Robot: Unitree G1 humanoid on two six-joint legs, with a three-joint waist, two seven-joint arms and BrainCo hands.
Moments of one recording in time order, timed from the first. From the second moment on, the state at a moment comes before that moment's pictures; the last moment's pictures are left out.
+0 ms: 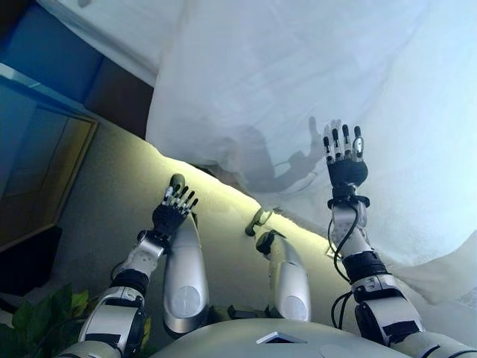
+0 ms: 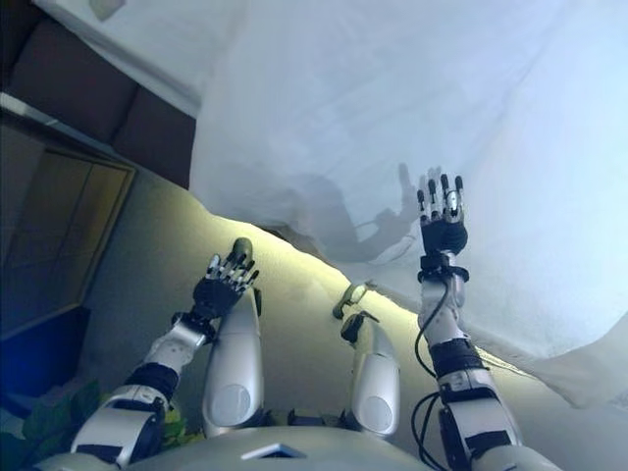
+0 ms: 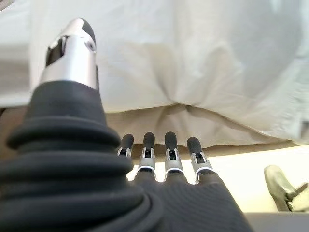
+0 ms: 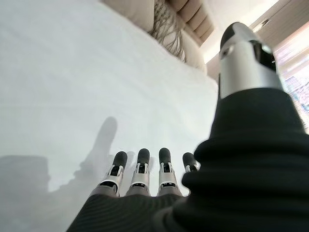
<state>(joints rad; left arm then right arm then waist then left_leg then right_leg) -0.22 0.29 -0.10 0.88 -1.19 0.12 -0.44 -0.28 -0.26 0.08 0.50 1.29 -0.35 0.20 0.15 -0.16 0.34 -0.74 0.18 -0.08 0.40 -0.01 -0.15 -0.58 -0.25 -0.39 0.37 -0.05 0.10</state>
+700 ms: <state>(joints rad) -0.32 0.27 -0.15 0.92 -1.32 0.07 -0.52 -0.31 -0.29 0.05 0.52 1.28 -0.35 0.21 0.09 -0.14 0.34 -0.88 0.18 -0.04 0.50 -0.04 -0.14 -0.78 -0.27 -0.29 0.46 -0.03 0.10</state>
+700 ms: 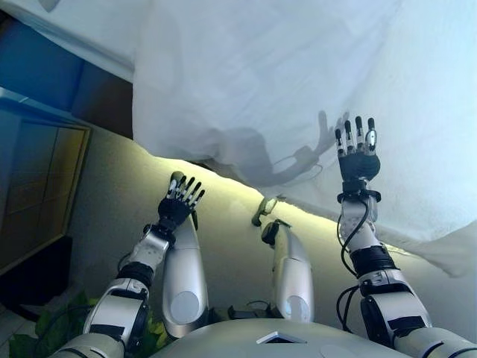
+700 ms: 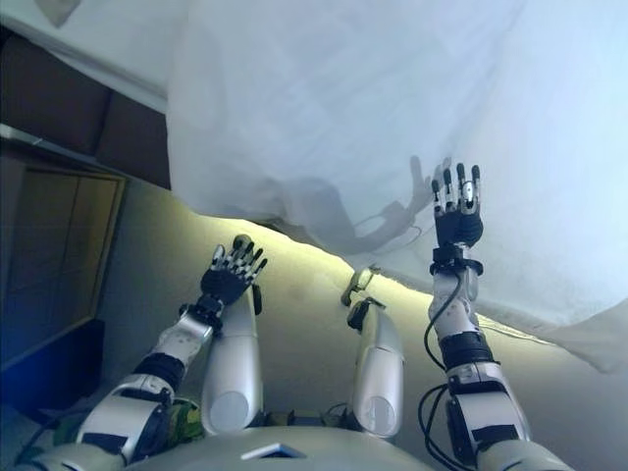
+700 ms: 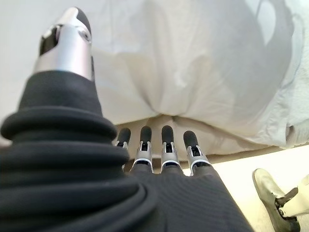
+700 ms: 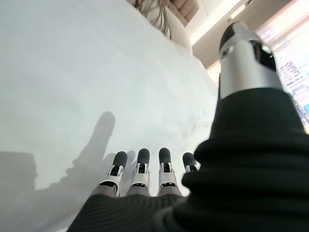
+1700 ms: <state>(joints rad) -0.41 0.26 -0.14 0.81 -1.57 -0.09 -0.57 -0.36 -0.29 0.05 0.46 1.19 -0.32 0.23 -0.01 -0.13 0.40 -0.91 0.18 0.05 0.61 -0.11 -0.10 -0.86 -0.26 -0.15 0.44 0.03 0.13</state>
